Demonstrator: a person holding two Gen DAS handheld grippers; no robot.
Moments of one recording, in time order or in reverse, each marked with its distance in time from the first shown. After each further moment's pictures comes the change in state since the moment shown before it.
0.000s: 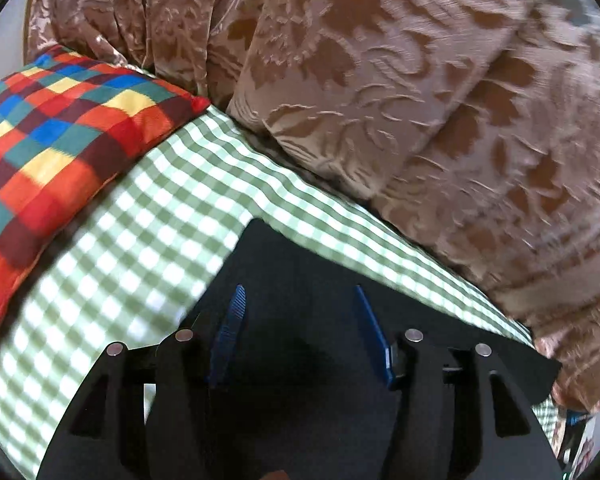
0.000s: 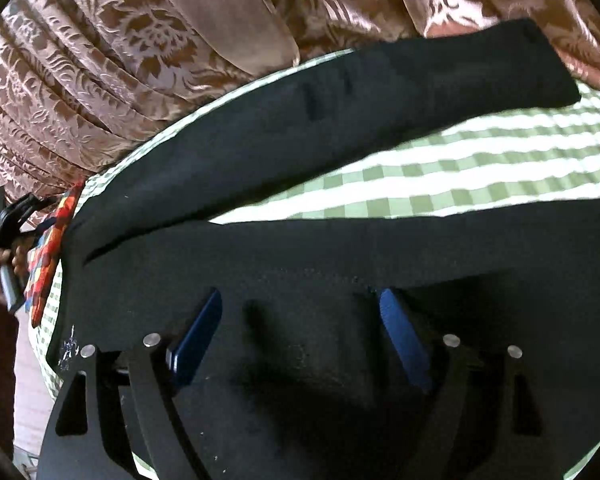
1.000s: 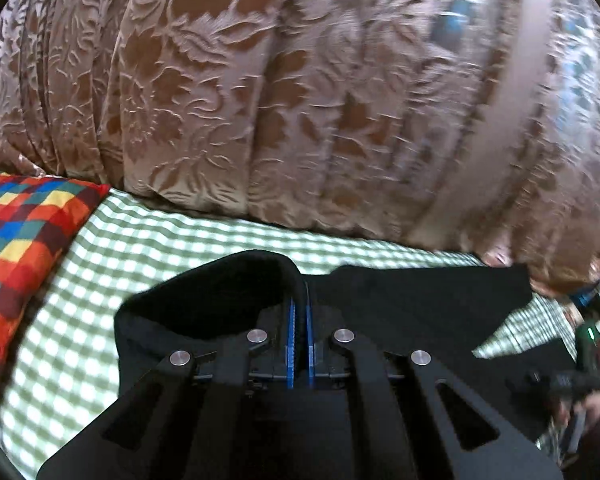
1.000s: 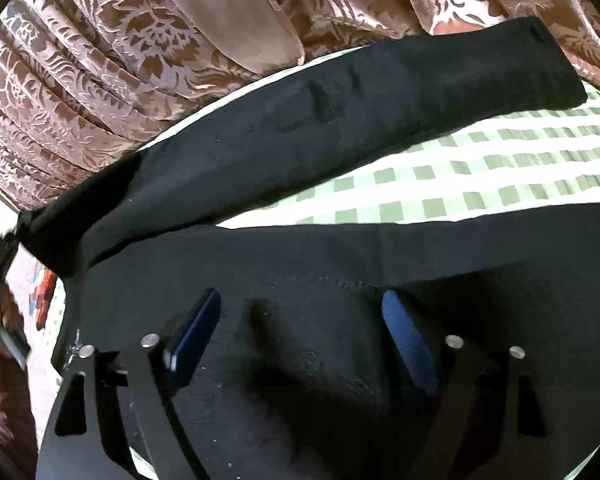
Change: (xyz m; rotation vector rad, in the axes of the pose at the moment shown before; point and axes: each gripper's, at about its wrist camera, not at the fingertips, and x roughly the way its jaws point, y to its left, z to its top) left arm -0.092 -0.038 -0.103 0.443 -0.233 -0.259; right arm 0.000 0.008 0.003 -0.003 0.004 0.017
